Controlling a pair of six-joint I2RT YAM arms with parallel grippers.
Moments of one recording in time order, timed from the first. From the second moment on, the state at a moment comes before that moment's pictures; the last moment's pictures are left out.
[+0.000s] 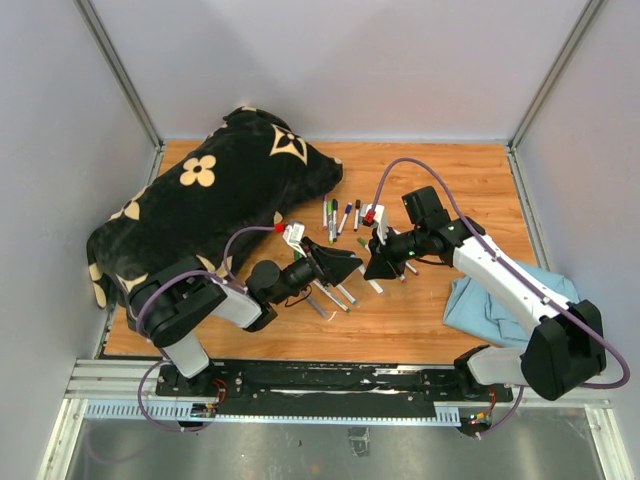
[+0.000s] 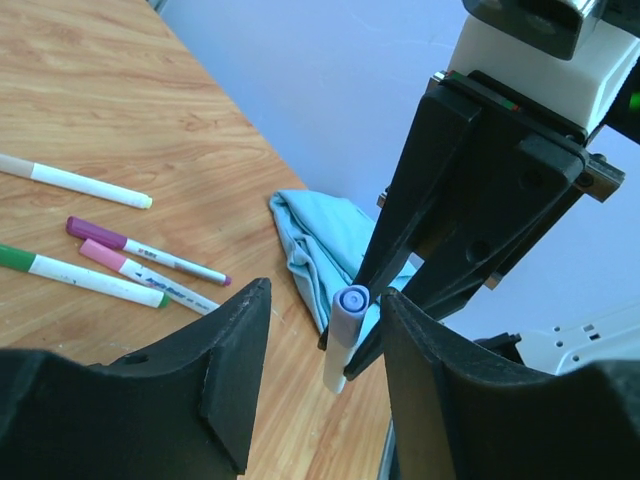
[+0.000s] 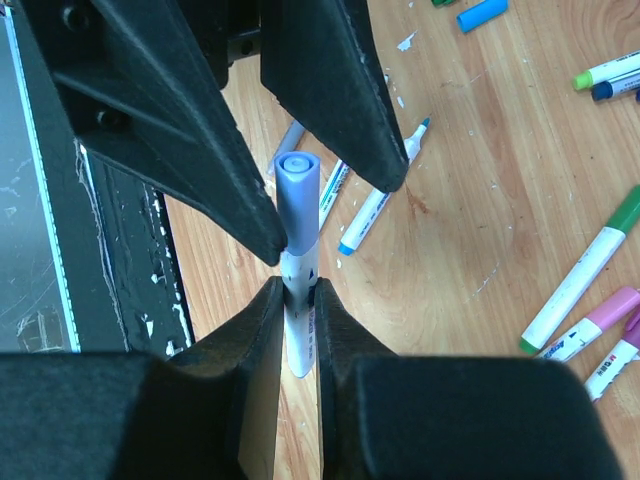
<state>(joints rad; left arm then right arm) -0.86 1.66 0.40 1.48 0.11 -0.79 0.48 1.31 1.02 -0.69 -0.76 -0.46</state>
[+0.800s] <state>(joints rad) -0.88 1.67 0.40 1.53 0.10 -0.87 0.48 1.31 1.02 -0.68 -0.81 -0.45</state>
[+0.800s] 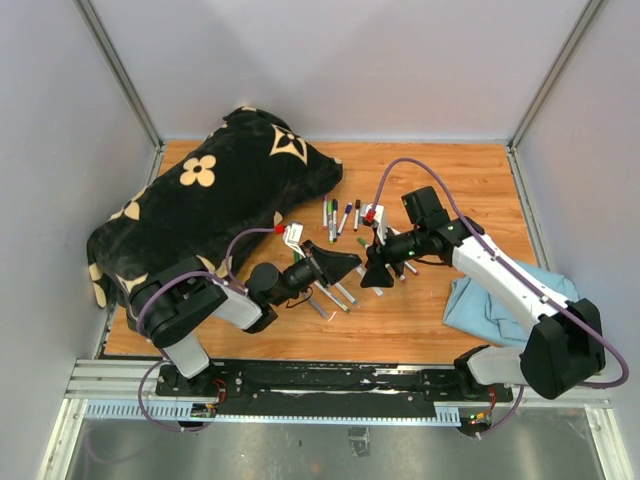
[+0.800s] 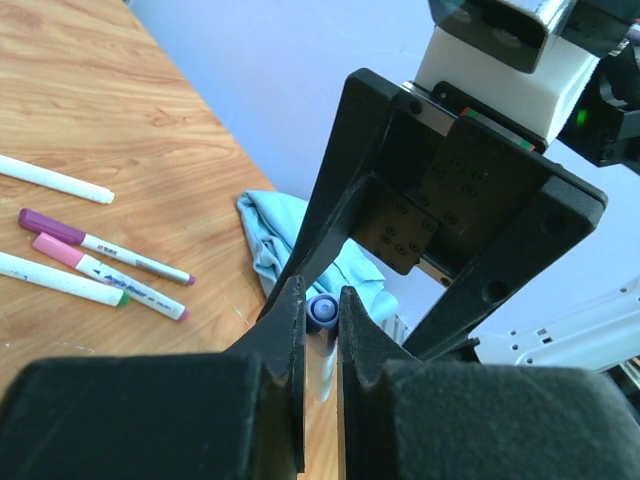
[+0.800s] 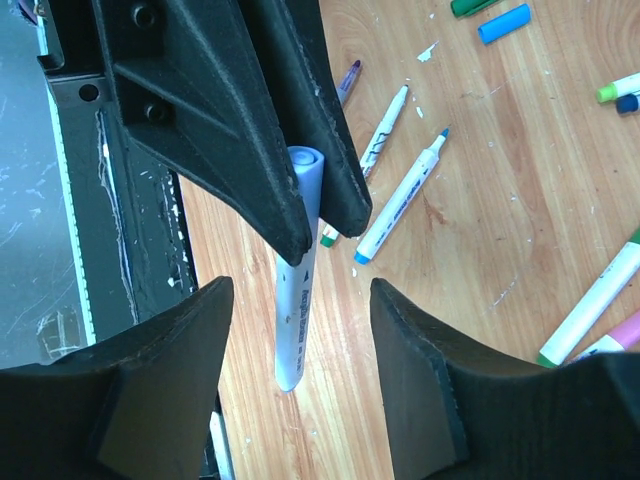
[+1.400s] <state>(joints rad) -0.87 1.60 0.35 1.52 0.06 -0.90 0.48 1.34 1.02 -0.65 -0.89 -0.42</state>
